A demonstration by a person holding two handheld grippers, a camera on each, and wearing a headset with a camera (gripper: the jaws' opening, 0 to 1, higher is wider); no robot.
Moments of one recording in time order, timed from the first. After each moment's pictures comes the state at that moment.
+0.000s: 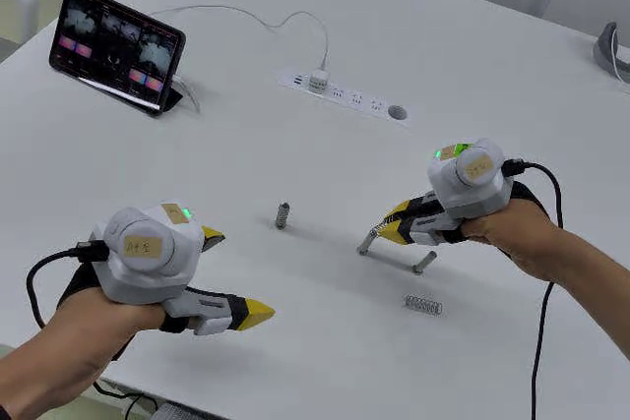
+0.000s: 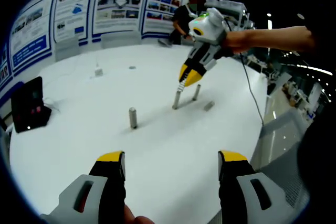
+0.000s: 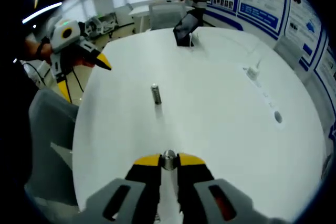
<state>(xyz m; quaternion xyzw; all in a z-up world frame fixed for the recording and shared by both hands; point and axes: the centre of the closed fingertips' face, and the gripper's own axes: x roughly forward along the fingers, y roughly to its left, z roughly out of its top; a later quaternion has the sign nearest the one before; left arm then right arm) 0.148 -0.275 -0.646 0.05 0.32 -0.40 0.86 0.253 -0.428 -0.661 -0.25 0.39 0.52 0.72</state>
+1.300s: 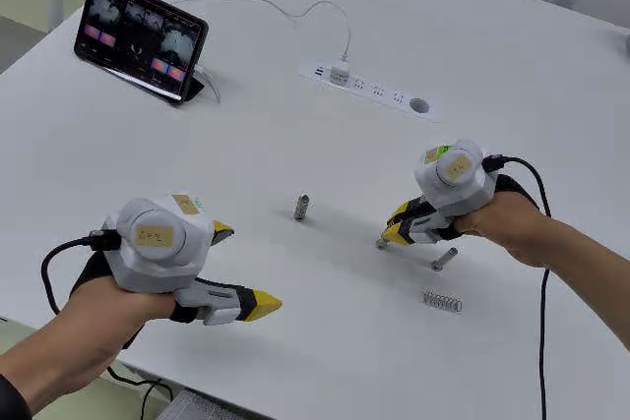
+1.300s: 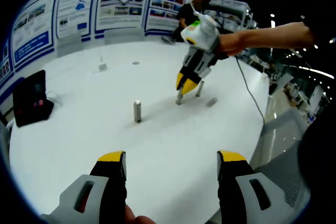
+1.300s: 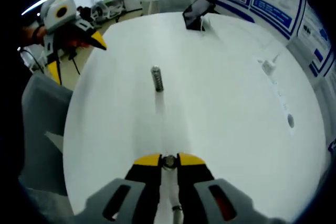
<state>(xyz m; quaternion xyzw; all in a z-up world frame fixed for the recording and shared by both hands) 0.147 -0.263 -0.654 0.05 0.34 -0.39 0.86 0.258 -0.418 -0.703 -0.30 0.42 0.53 0.67</state>
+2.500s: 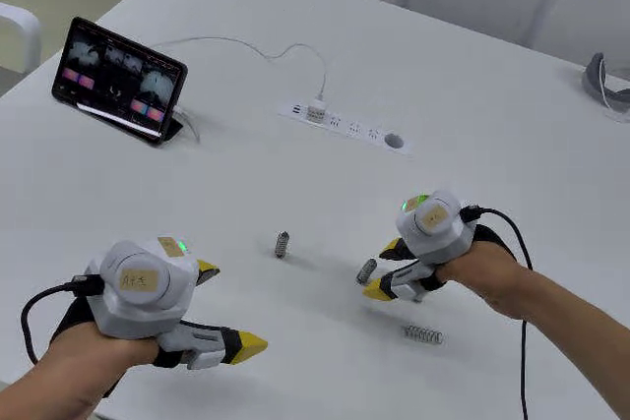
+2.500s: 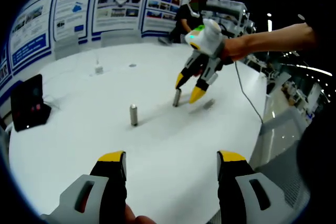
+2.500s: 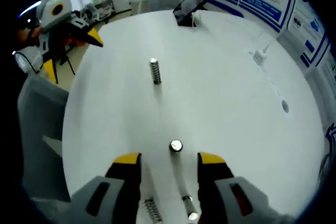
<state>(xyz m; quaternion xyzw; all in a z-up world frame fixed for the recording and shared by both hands) 0.147 -0.270 -0.650 0.05 0.33 -0.40 0.85 0.242 -0.434 -0.701 -0.29 0.43 0.50 0.70</state>
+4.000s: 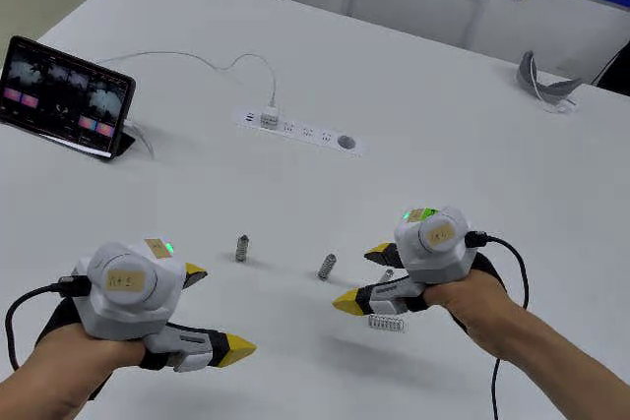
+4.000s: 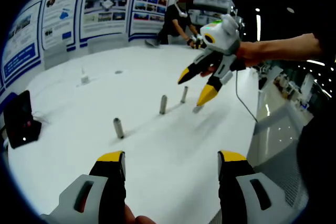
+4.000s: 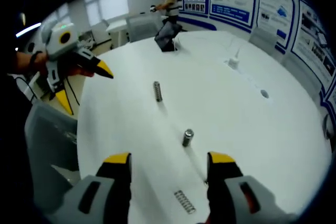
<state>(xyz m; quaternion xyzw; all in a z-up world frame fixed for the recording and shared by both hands) 0.146 -0.301 -0.641 0.07 0.31 -0.44 0.84 0.208 -0.445 -0.658 -0.19 0.38 0.44 0.79</state>
